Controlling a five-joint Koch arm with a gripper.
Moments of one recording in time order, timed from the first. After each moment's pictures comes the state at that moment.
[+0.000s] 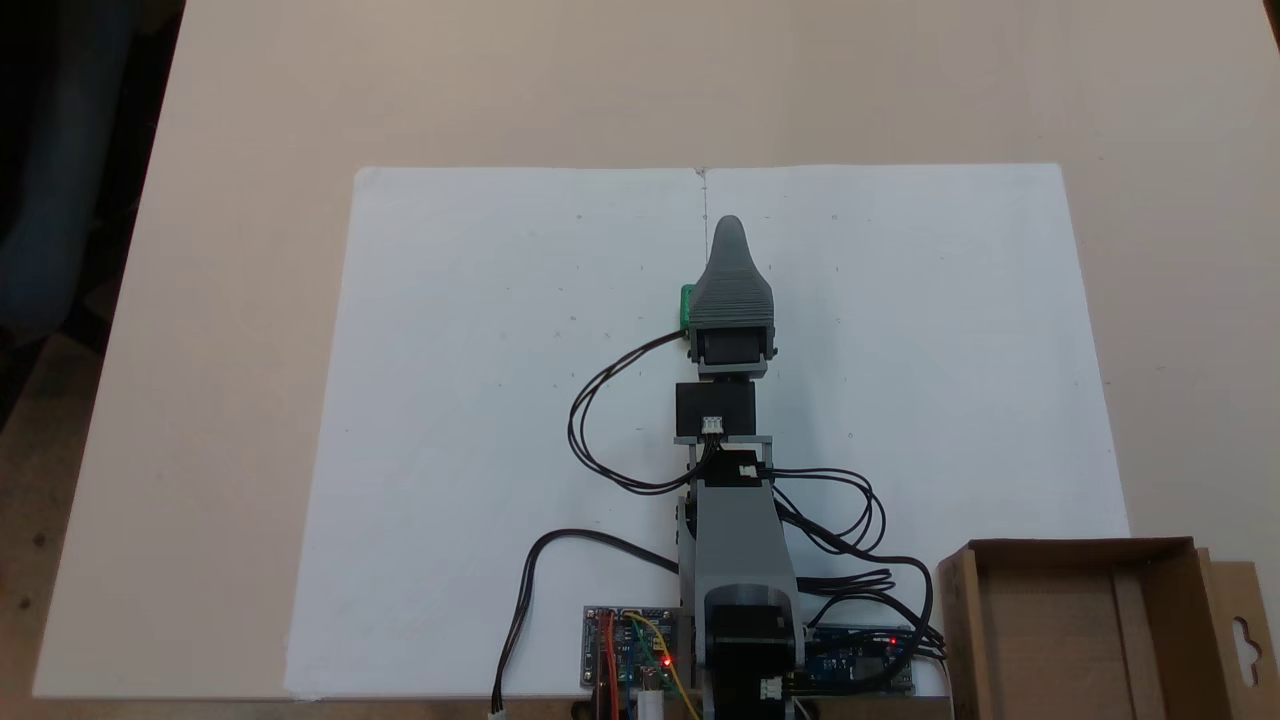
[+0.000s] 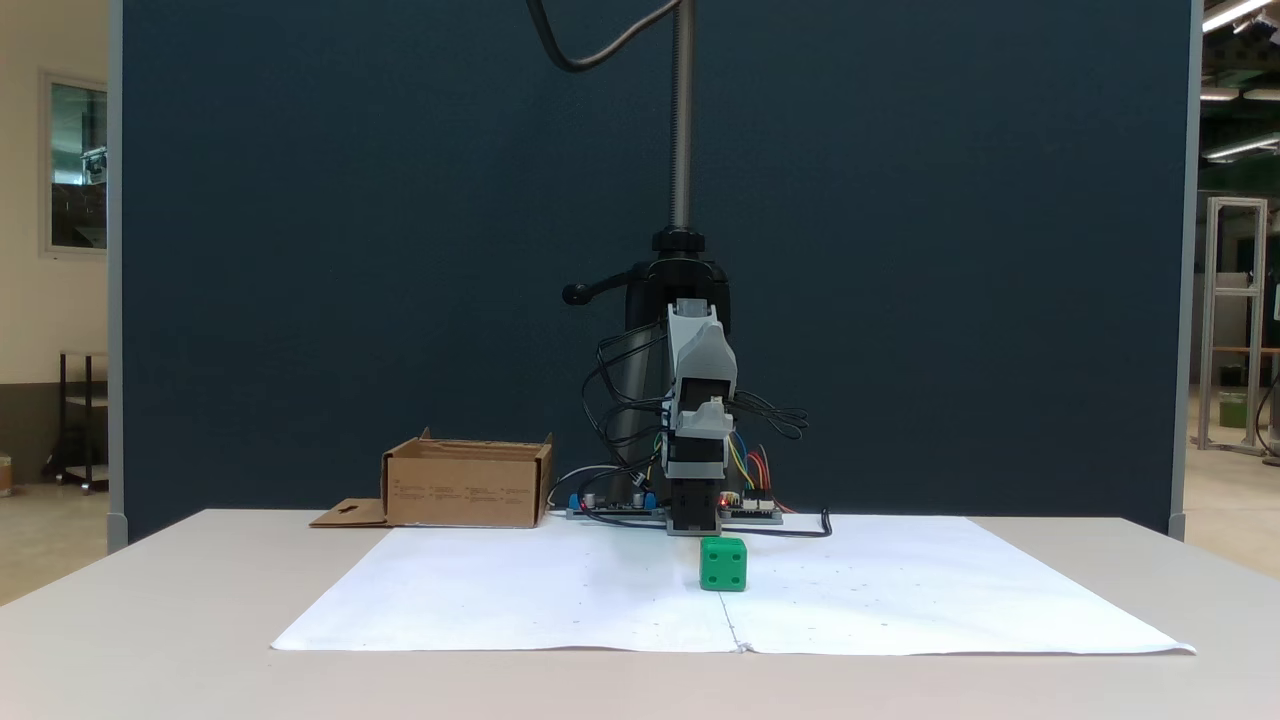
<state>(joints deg) -0.5 129.2 175.1 -88.3 -2.5</state>
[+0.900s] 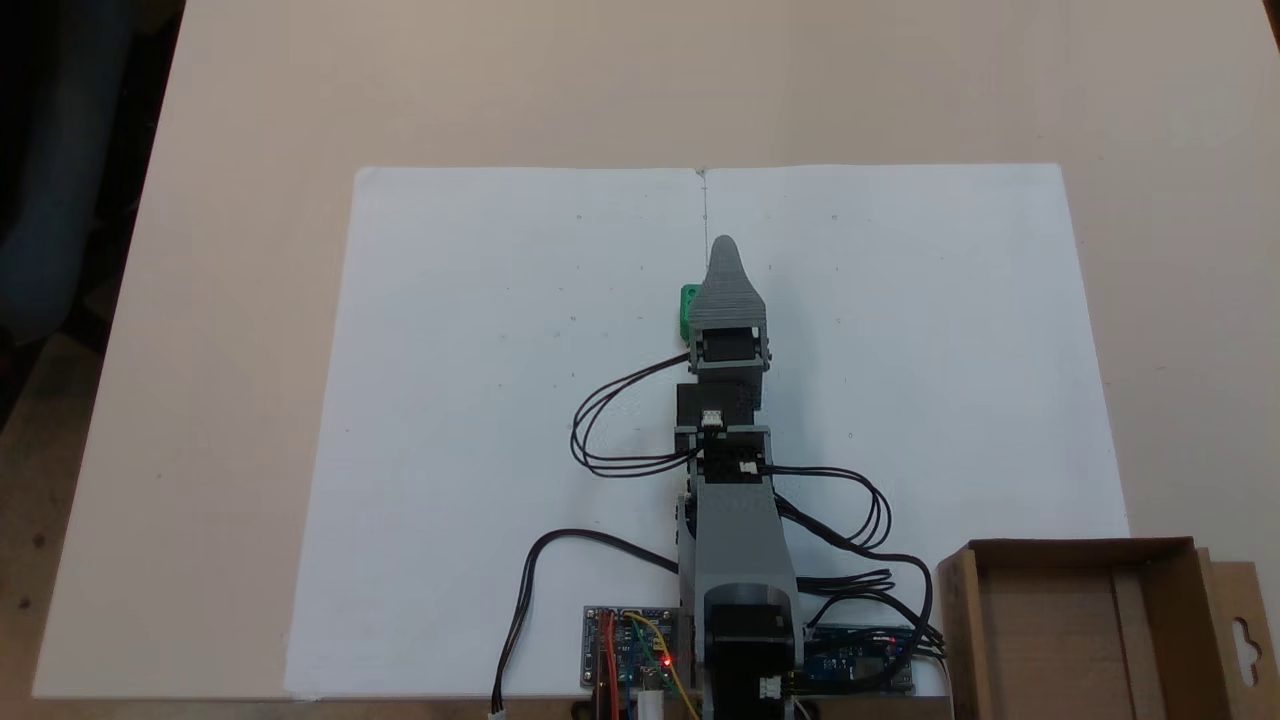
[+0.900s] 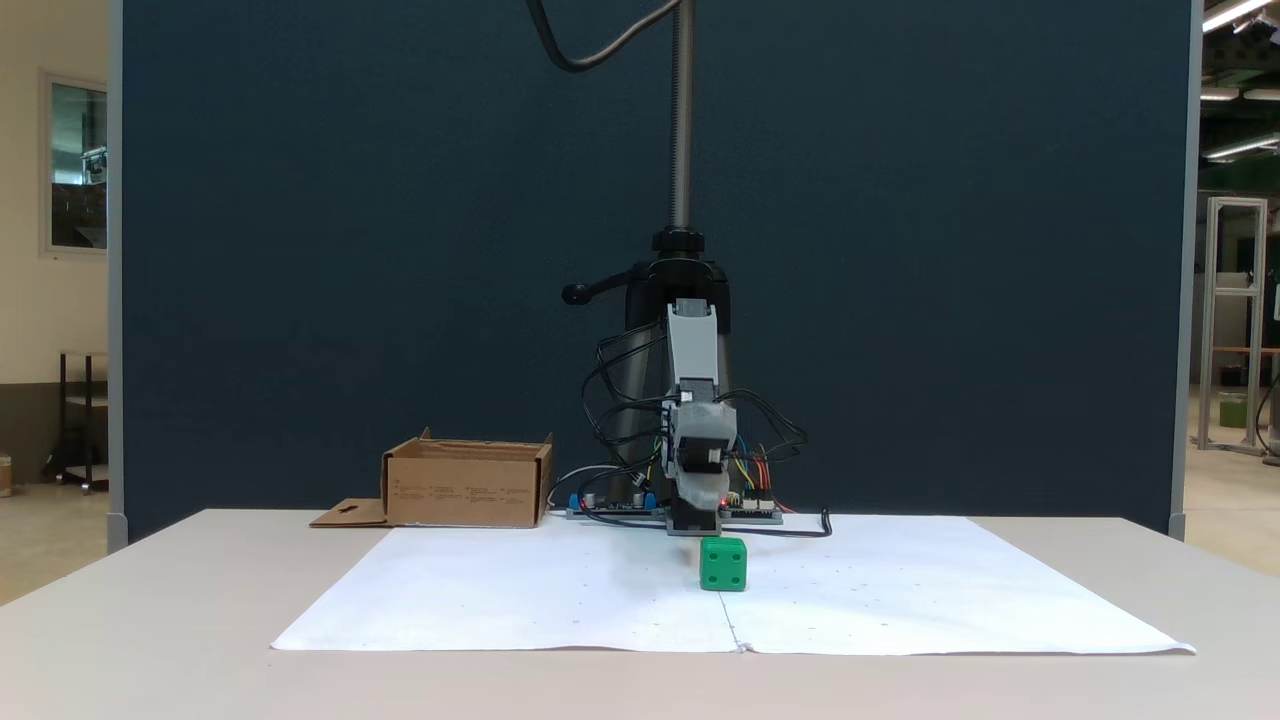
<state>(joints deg) -0.4 129.2 171.6 -56.5 -2.5</state>
